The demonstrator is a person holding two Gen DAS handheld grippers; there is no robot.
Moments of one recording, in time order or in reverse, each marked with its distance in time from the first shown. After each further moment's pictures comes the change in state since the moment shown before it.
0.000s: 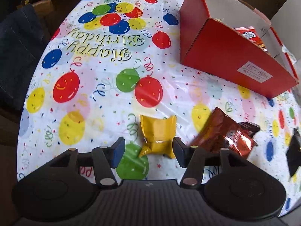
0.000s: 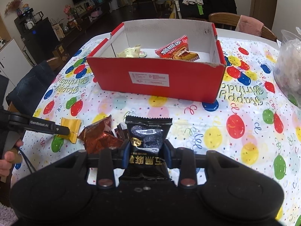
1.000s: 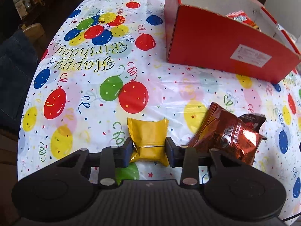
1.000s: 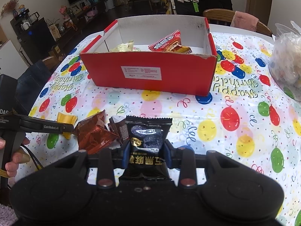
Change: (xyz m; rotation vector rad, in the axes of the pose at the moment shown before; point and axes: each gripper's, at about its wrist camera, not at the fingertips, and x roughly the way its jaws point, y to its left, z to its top) left arm 0.010 -0.032 -0.009 0.121 -0.059 0.071; right arm 0.000 -0.008 -0.009 0.016 0.008 -0.018
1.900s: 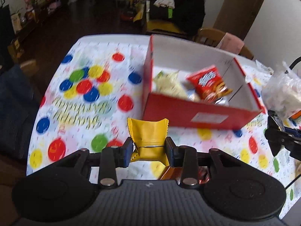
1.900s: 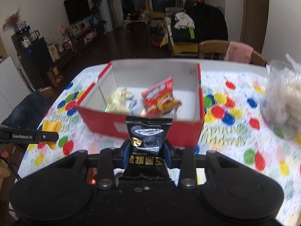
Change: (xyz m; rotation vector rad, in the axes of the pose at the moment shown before) left arm -0.084 -0.016 0.063 -0.017 -0.180 -0.121; right arm -0.025 -0.013 0.072 -0.022 -0.170 -0.032
